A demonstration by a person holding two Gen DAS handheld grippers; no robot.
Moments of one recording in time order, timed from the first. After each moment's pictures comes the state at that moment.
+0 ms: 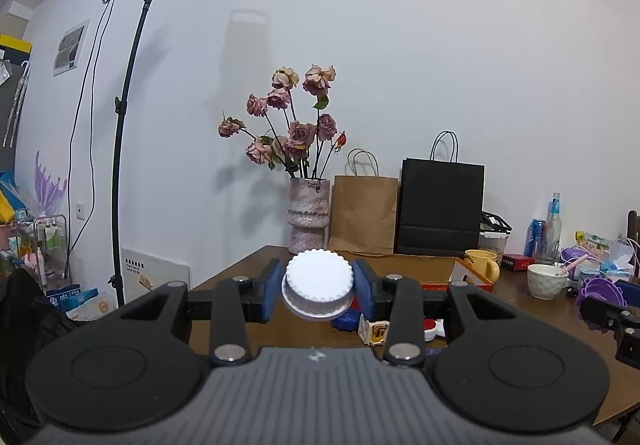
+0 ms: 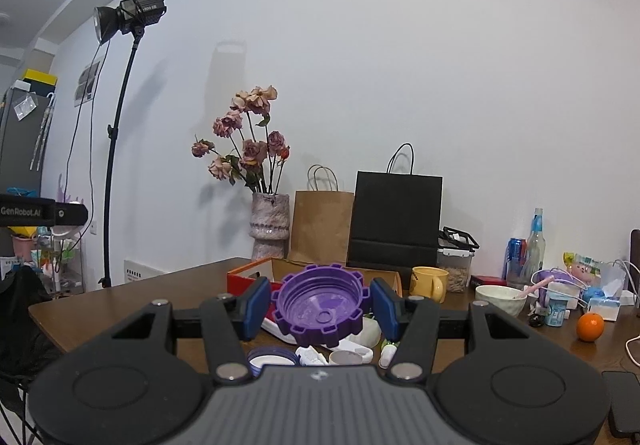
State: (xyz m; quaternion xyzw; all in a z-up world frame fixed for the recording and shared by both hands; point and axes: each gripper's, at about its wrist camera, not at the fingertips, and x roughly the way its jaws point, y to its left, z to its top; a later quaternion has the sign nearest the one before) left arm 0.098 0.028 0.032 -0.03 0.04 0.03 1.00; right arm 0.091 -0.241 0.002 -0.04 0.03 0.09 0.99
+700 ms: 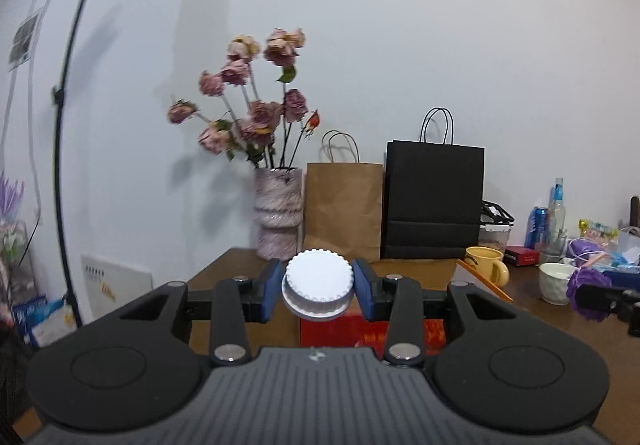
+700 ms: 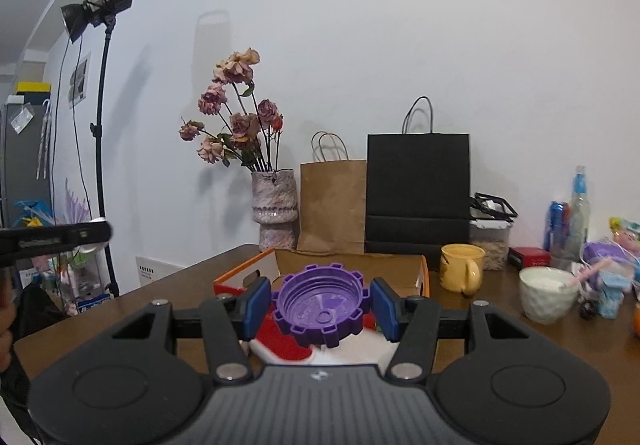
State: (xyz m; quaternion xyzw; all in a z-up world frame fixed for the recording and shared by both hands) left arm 0.263 0.022 0.053 -0.01 0.06 -0.02 1.00; right arm 0.262 -0.259 0.036 -0.01 0.10 0.14 0.99
